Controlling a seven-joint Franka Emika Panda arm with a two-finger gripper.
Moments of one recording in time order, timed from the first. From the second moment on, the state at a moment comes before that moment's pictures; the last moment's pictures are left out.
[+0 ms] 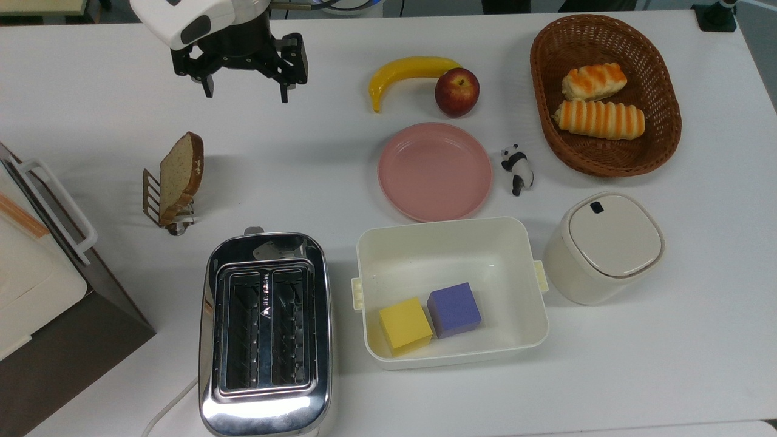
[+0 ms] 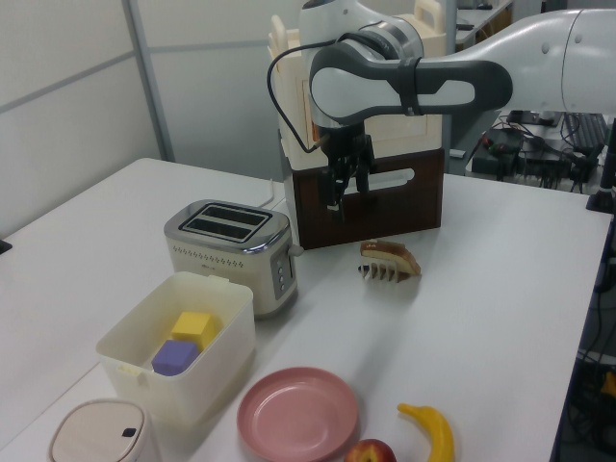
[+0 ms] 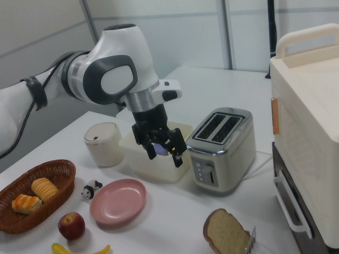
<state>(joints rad) 0.01 0.24 -0.11 -1.42 -0.08 1.65 -0.10</state>
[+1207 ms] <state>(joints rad) -0.10 0.31 -0.14 -1.43 -0.18 1.65 -0.11</state>
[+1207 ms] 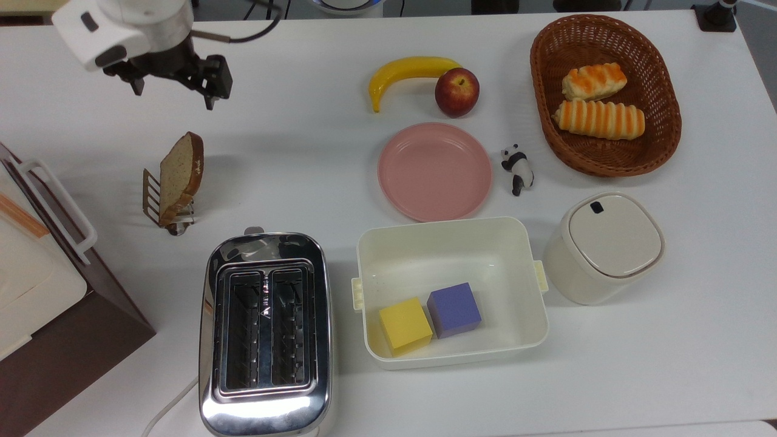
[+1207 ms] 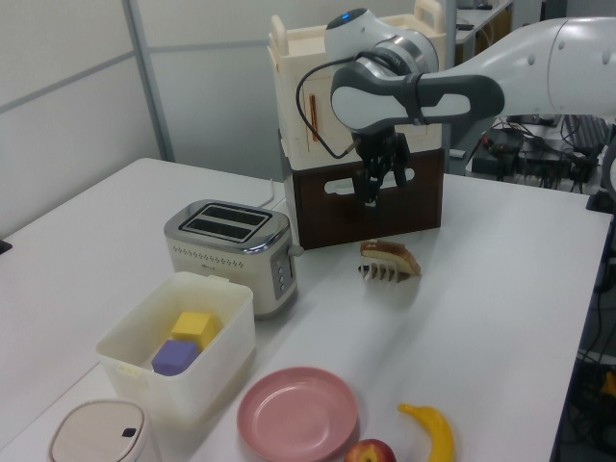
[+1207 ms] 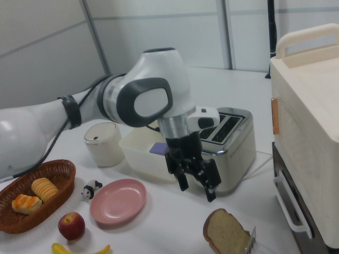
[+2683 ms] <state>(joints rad) -0.10 0.46 -0.13 -1.44 -0.24 1.69 -0.11</state>
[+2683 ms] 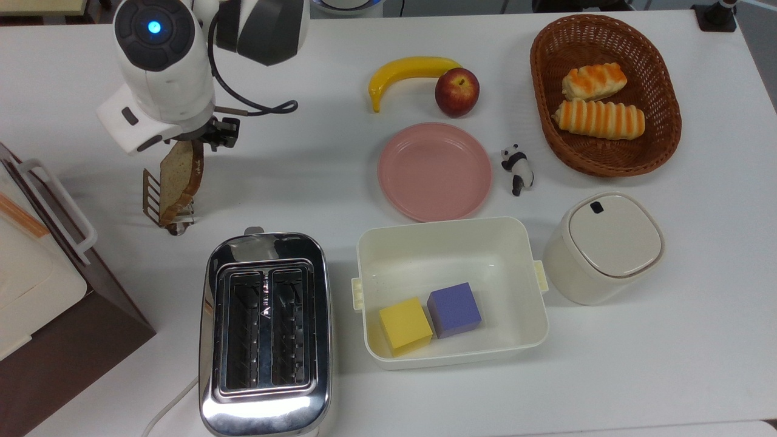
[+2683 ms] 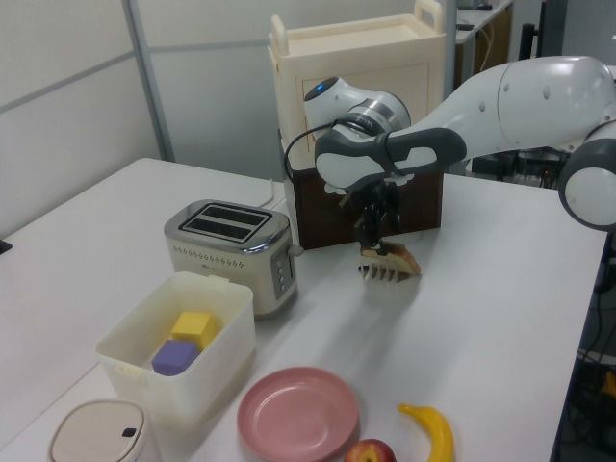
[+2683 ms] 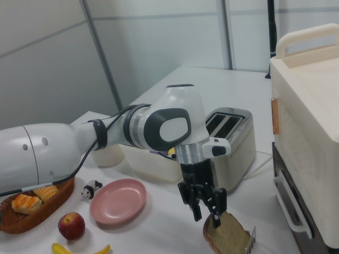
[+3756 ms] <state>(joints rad) -0.09 0.47 -0.13 -1.44 -0.25 1.69 -0.11</state>
